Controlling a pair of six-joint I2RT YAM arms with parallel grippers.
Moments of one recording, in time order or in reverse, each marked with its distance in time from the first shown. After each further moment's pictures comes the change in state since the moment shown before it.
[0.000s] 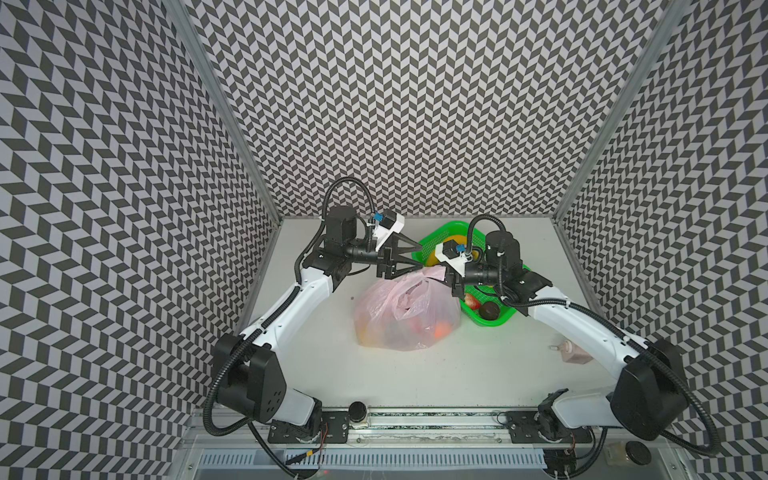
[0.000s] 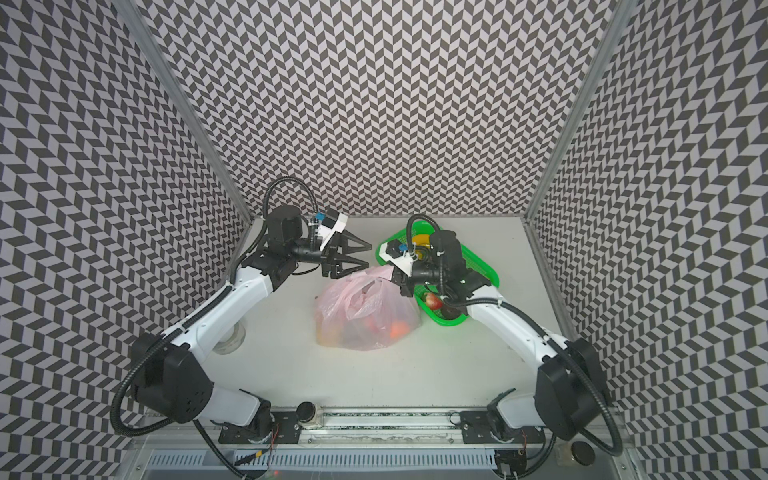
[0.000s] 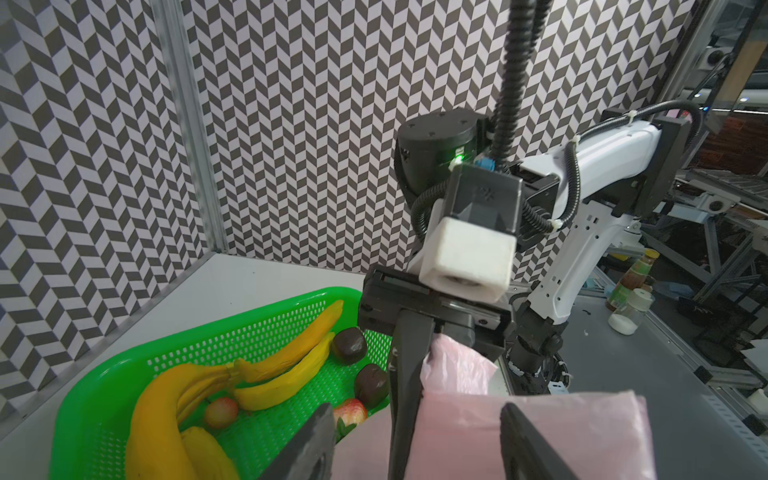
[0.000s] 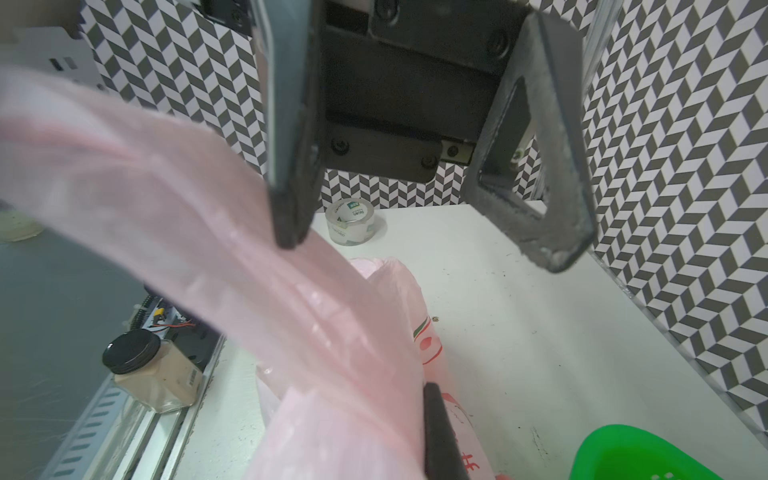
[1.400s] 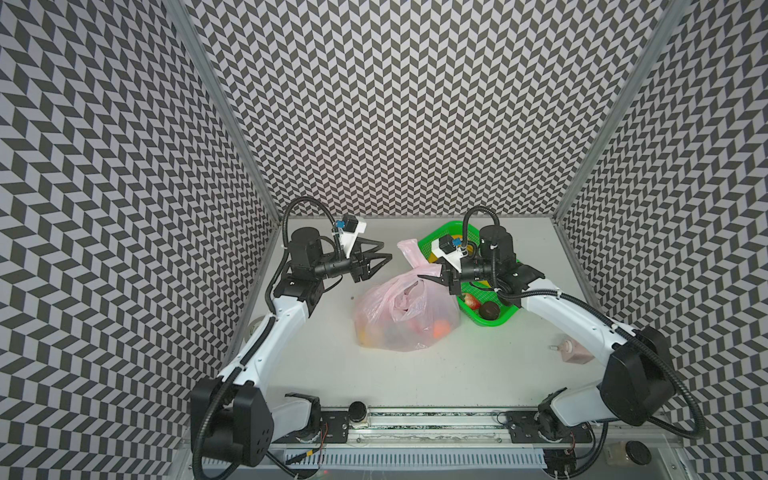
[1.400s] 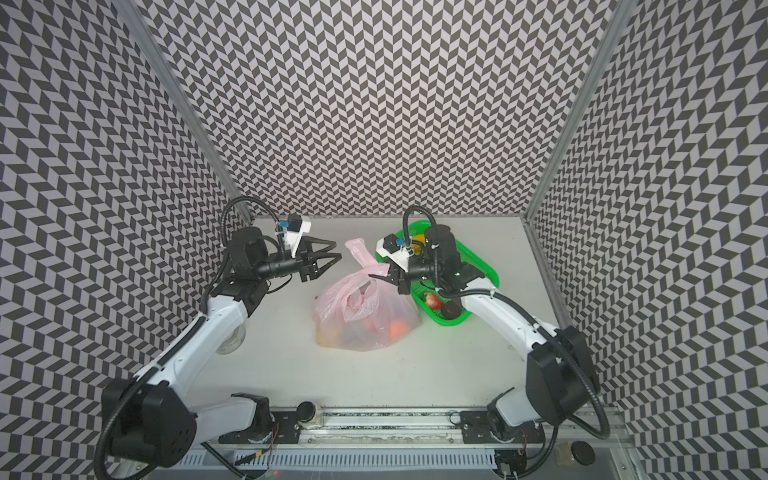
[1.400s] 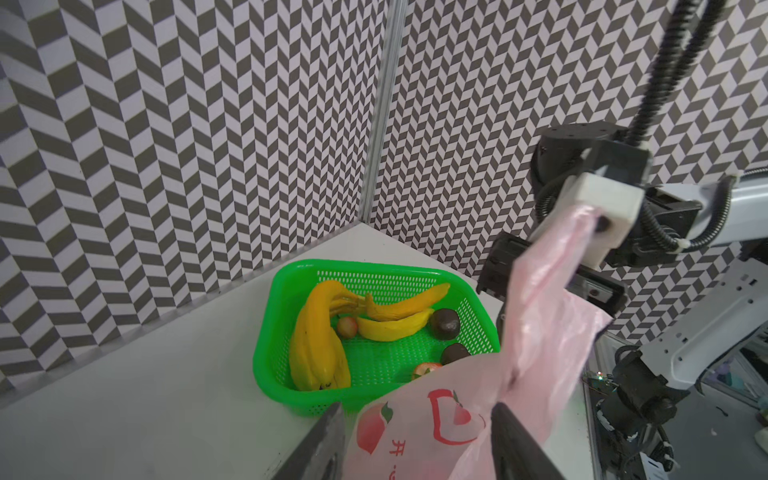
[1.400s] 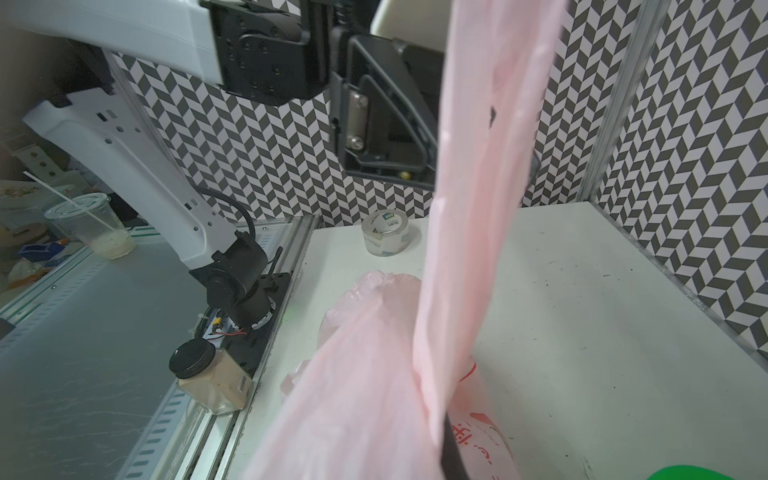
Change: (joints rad) left arm 0.192 -0.180 -0.270 0.226 -0.230 -0.264; right arm -0.005 0.083 0.074 -0.024 -0.142 0.061
